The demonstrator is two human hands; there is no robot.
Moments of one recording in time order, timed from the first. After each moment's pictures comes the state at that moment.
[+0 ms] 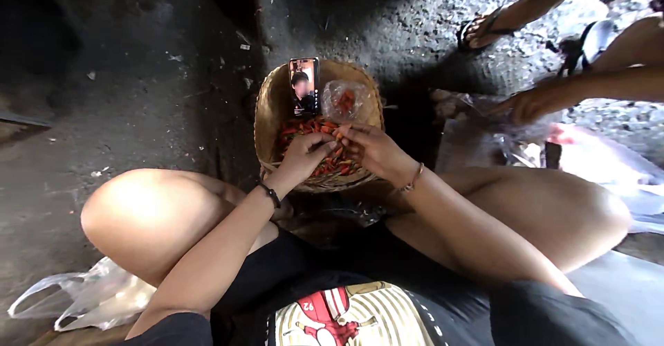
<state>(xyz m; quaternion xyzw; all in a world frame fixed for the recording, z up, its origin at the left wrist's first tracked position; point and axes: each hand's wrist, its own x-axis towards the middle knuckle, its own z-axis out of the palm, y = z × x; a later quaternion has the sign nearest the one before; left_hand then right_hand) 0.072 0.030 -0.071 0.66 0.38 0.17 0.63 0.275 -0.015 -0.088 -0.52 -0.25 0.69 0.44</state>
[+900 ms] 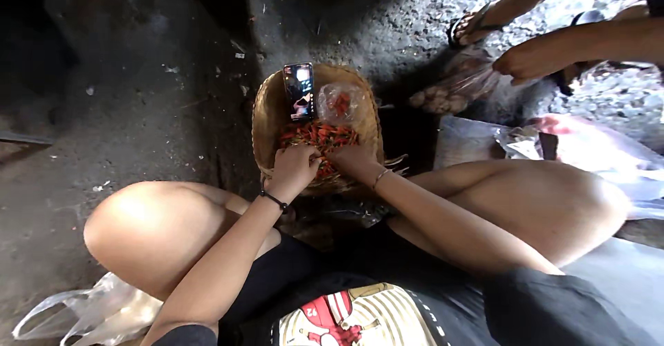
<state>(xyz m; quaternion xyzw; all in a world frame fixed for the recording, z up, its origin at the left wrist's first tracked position) 0.074 0.035 -0.088 0.83 0.45 -0.05 0.33 0.257 -0.011 -0.150 -0.61 -0.73 0.29 -0.13</state>
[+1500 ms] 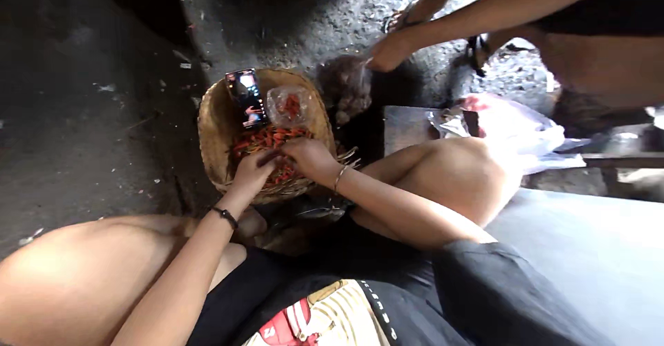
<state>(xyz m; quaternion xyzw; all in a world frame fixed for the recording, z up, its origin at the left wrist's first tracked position) 0.077 0.034 -0.104 0.63 0.48 0.05 0.61 0.260 -0.017 -0.107 -0.64 -0.69 0.31 0.11</state>
